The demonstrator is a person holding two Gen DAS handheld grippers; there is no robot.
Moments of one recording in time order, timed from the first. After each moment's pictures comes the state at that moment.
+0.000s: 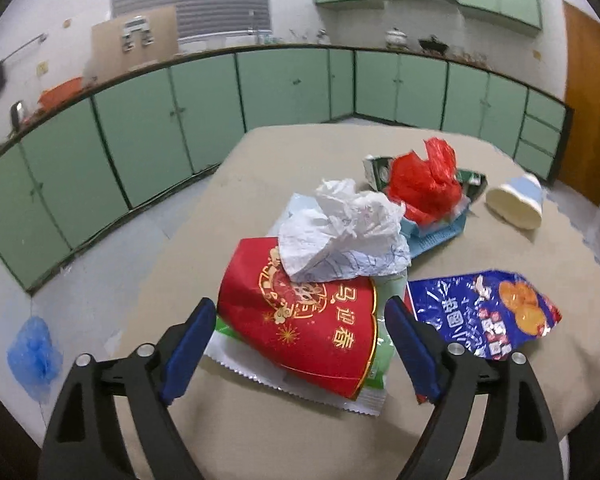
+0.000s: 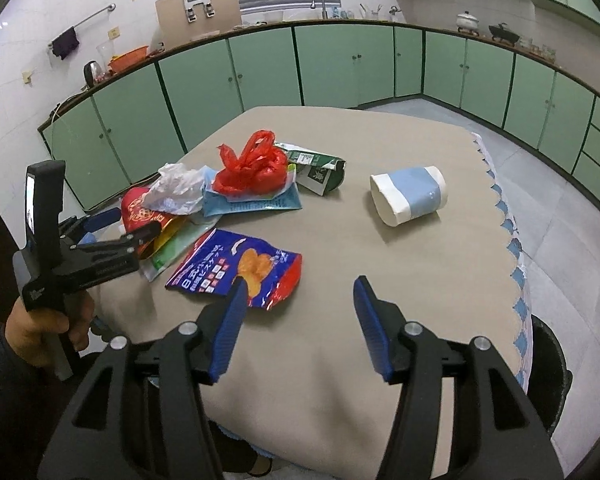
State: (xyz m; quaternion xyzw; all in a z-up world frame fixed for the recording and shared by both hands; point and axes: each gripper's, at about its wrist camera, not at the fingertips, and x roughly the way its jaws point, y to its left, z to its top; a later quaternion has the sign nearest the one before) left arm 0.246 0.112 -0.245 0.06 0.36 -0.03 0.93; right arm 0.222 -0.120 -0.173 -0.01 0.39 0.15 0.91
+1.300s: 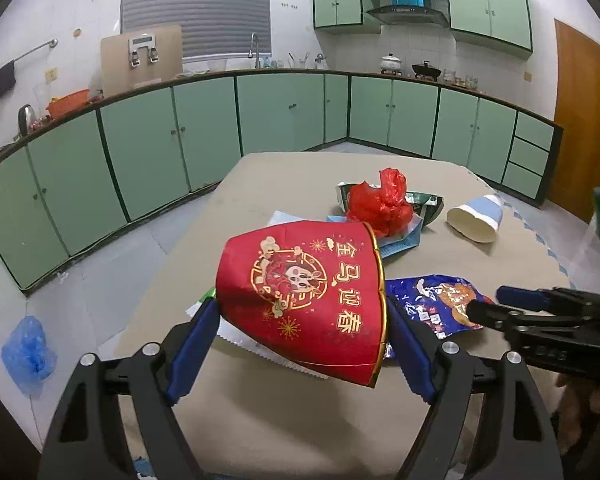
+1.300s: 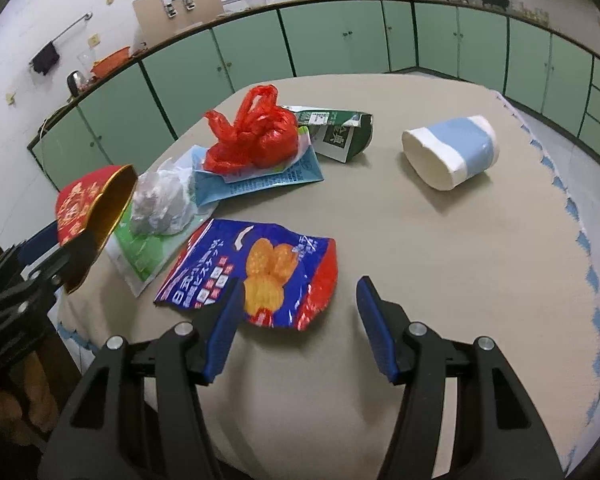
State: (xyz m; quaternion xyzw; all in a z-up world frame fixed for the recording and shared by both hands) left arm 0.192 0.099 -0.213 0.02 0.31 -0.03 0.95; right arm 0.258 -0.089 -0.229 0.05 0.43 0.14 0.89
